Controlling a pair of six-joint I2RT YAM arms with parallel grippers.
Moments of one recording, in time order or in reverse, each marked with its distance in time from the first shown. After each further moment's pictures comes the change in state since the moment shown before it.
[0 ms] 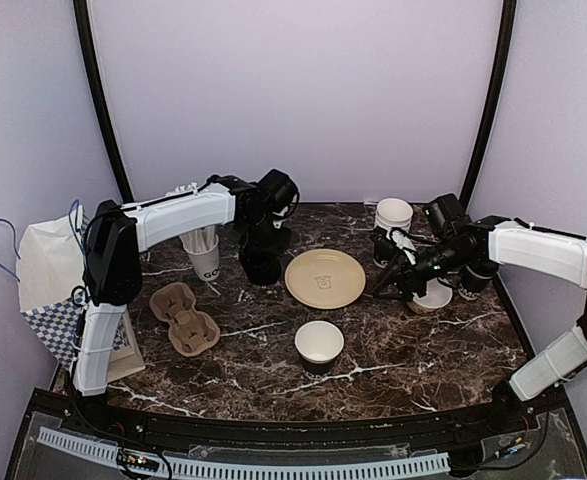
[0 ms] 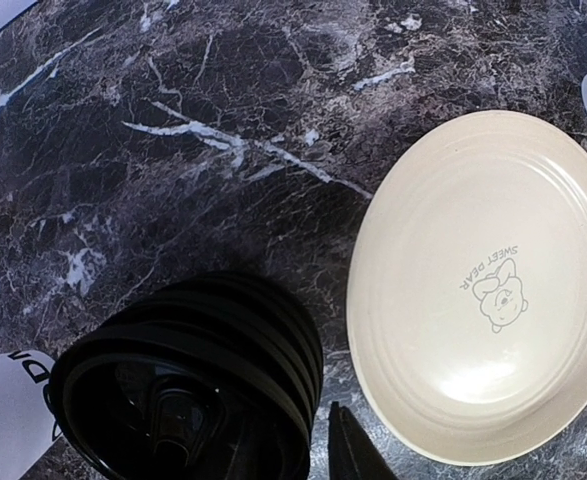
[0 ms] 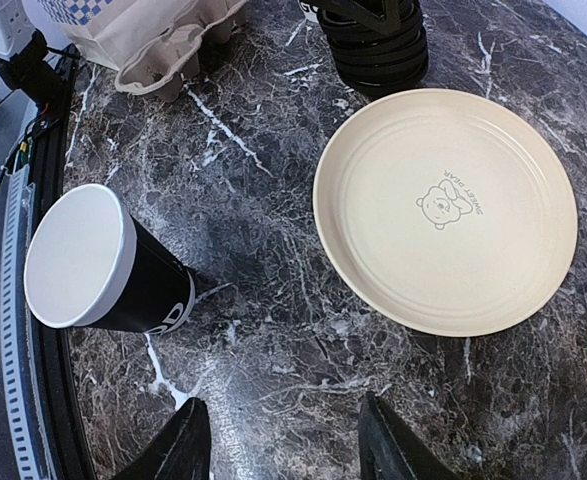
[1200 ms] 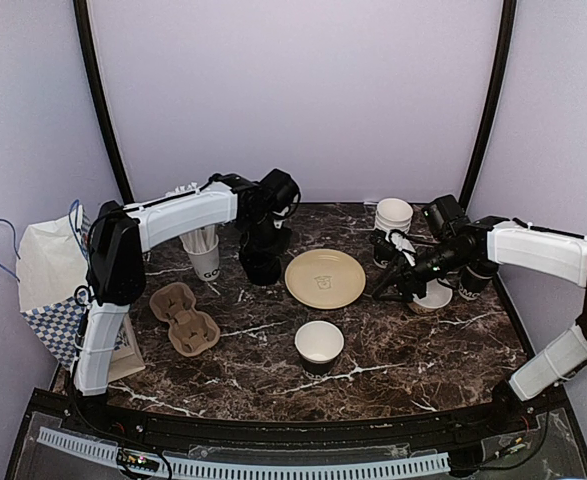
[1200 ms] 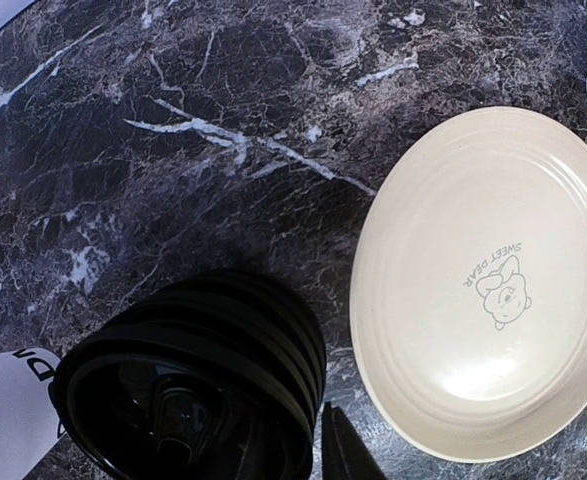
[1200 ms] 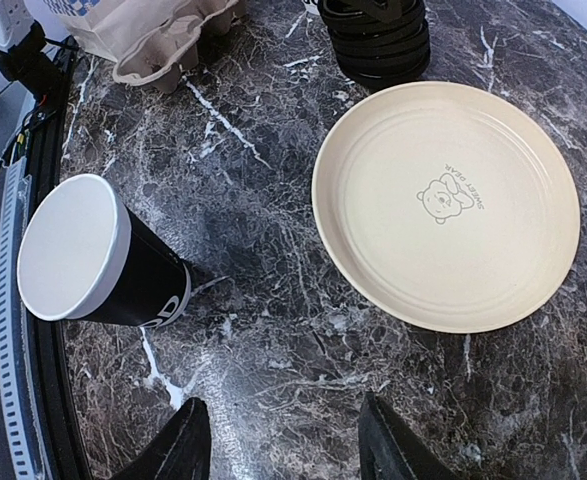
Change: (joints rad) left arm 0.000 0.025 0.049 -0.050 -0.003 0.003; right arm 0.000 0.010 0.000 -0.007 0.008 -0.021
